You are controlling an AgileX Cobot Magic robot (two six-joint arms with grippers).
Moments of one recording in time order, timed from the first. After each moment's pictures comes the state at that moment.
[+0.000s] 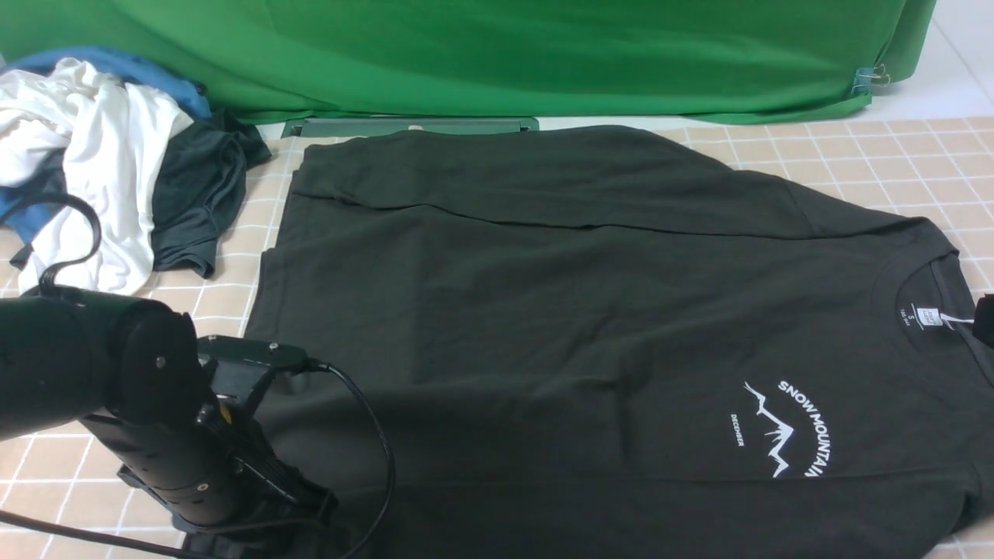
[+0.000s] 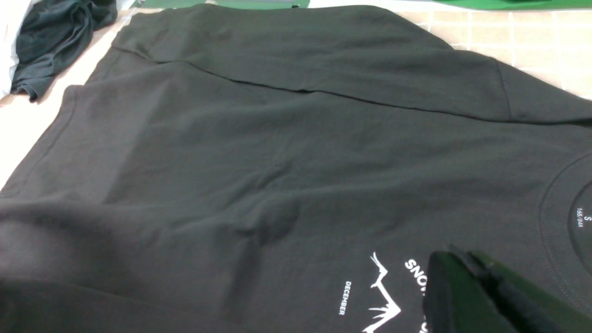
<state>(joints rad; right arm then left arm) 0.23 0.66 -0.61 0.19 0.52 0.00 -0.32 1.53 -0.66 -0.14 0.73 0.08</state>
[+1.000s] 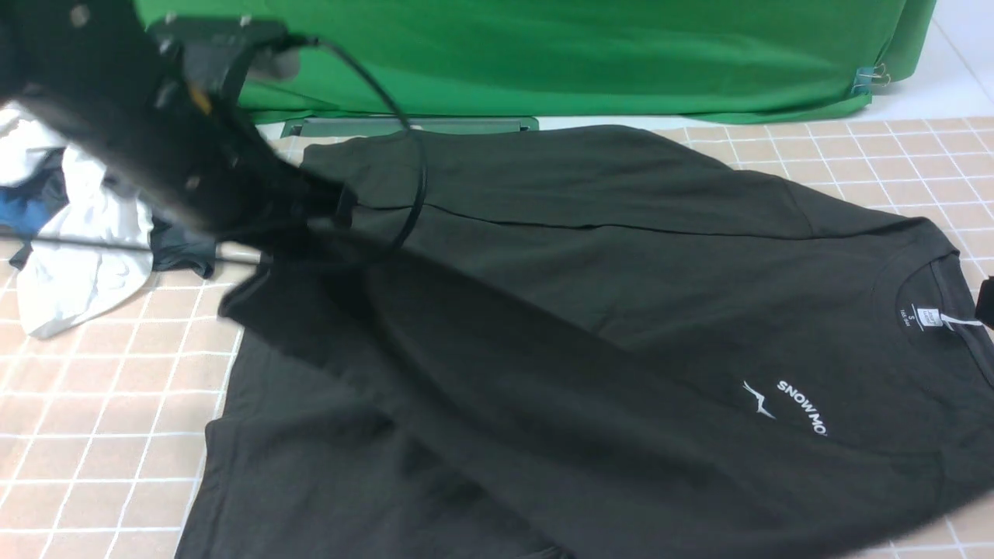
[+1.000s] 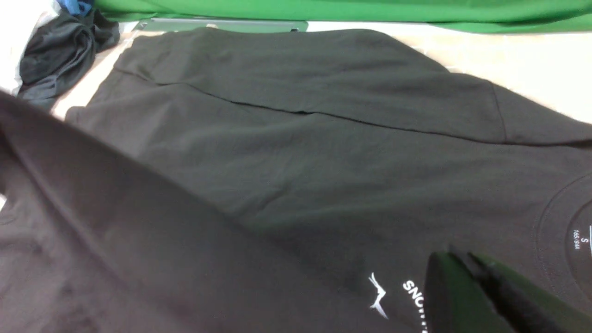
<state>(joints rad) 0.23 0.66 -0.61 0.19 0.48 0.00 -0.32 1.54 -1.33 -0.01 0.99 -0.05</state>
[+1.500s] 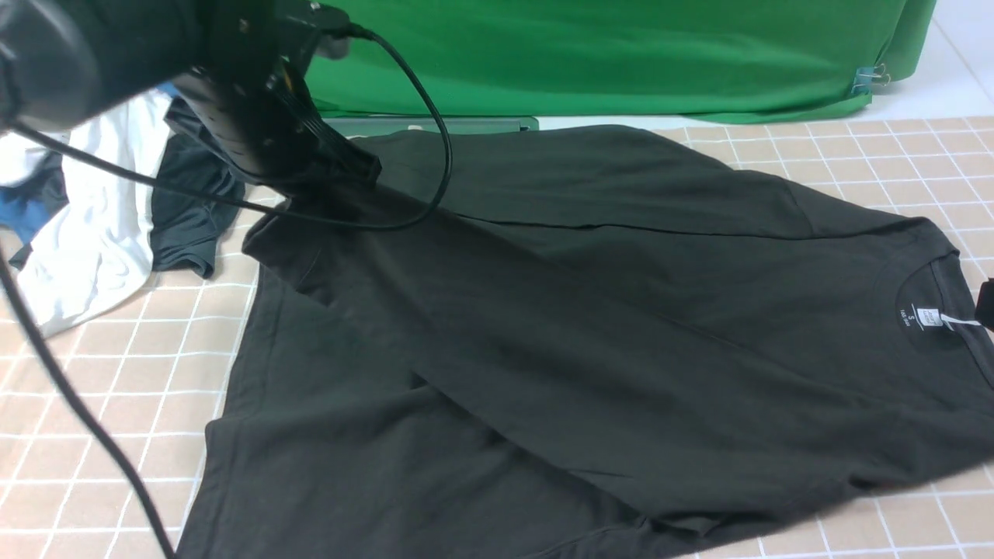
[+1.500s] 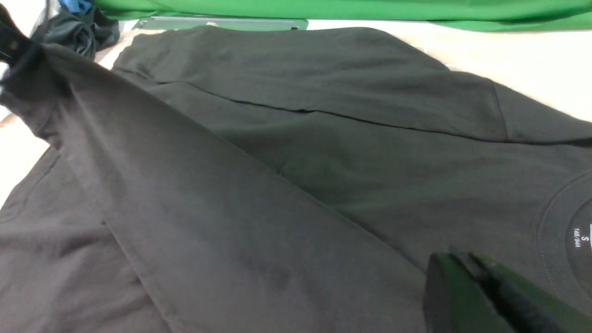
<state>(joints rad) 0.23 0.66 -0.61 0.19 0.48 0.00 -0.32 1.82 -1.49 0.23 0.88 -0.07</state>
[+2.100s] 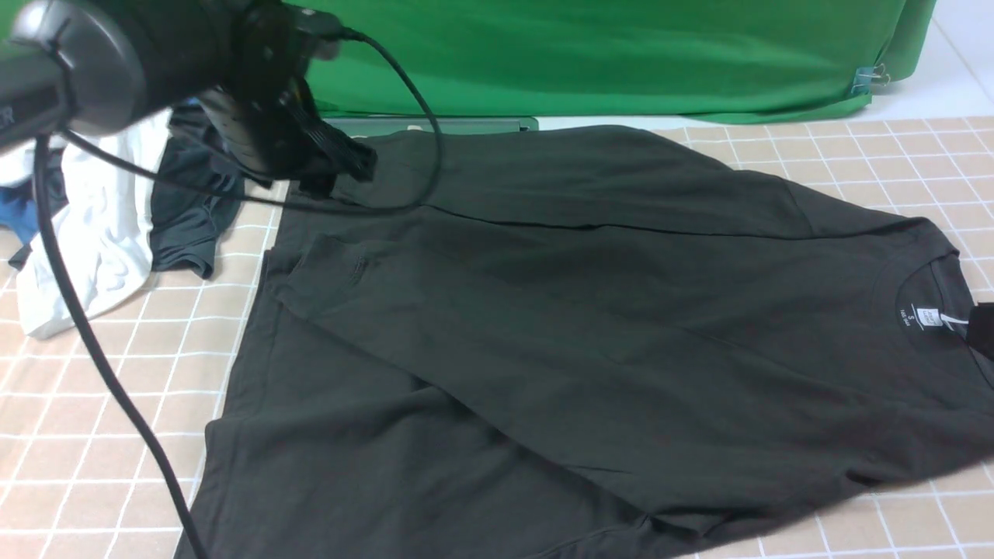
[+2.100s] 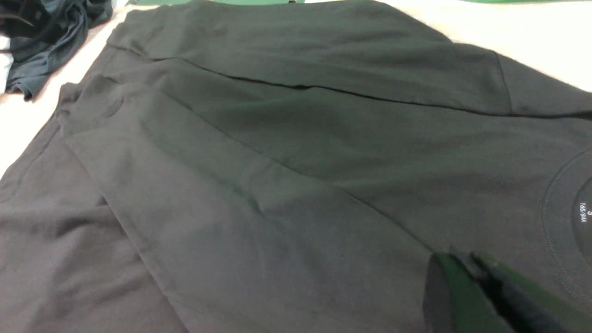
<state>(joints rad) 0.23 0.66 -0.58 0.20 0.50 0.00 -0.28 1.89 -1.54 0.30 0.84 -0.26</state>
